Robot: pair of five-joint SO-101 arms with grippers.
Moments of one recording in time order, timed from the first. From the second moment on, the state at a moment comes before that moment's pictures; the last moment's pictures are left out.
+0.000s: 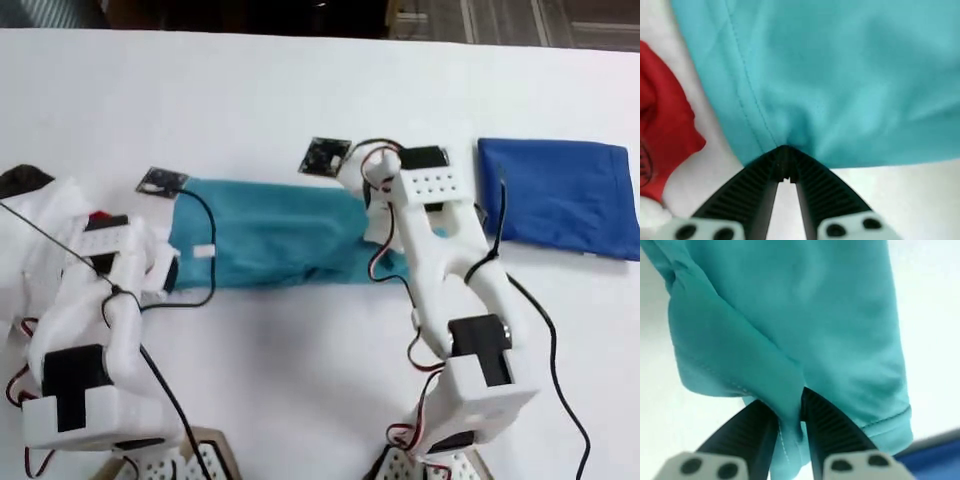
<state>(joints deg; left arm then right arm) -18.9 -1.3 41.1 55.2 -21.8 -12.5 10.0 4.7 74.7 60.1</state>
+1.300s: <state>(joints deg) -18.5 3.7 34.8 54.4 -22.0 -11.8 10.7 0.6 75.3 54.6</state>
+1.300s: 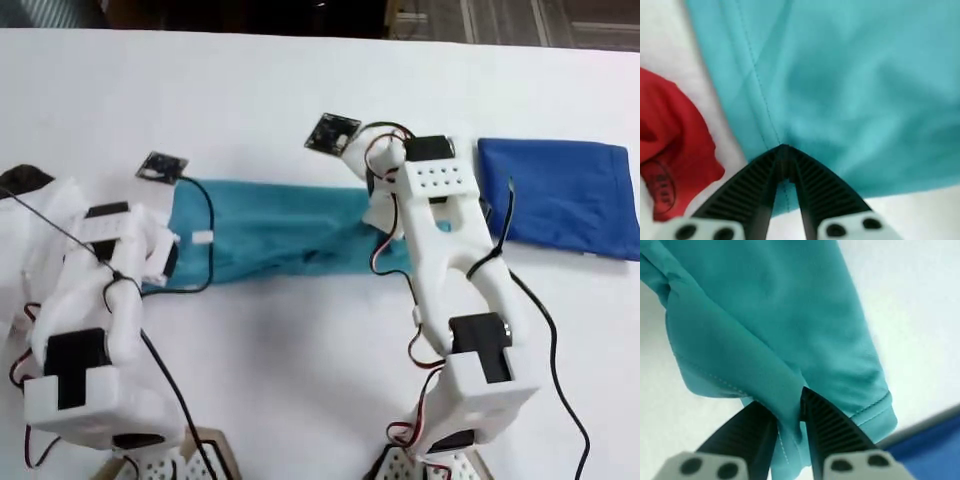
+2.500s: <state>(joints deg) -18.5 4.1 34.7 57.5 -20.9 -11.6 13.0 15.0 68.5 44.9</state>
